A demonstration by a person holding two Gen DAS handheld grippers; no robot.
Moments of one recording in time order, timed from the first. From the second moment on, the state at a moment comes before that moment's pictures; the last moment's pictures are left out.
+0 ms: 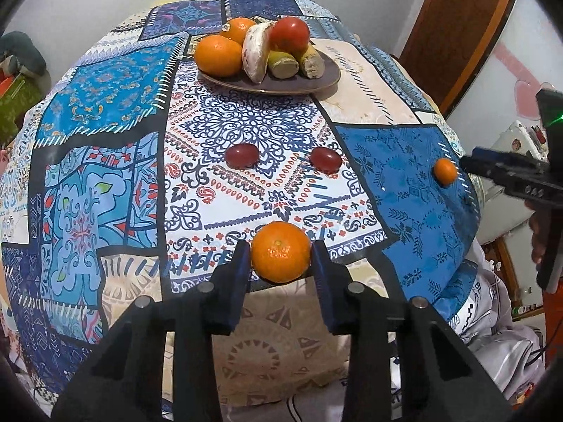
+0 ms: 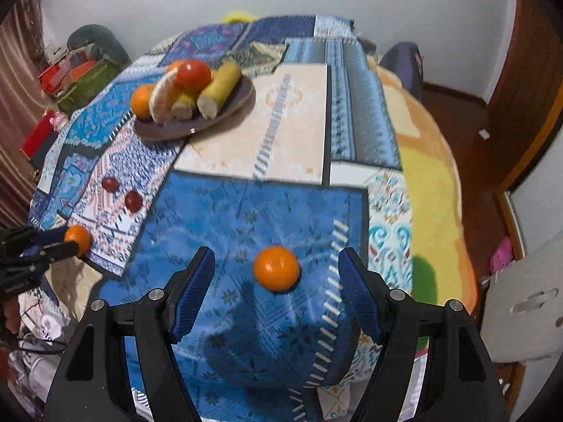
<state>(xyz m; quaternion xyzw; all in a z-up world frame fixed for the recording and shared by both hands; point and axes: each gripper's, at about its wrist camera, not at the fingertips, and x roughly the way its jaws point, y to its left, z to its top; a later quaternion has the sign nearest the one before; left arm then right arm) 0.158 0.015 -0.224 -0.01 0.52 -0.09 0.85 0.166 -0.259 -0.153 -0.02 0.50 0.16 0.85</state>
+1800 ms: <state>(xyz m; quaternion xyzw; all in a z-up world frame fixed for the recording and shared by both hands) 0.269 0.047 -0.155 -0.04 0.42 -0.07 0.90 0.247 -0.177 -0.088 -0.04 0.39 0.24 0.89</state>
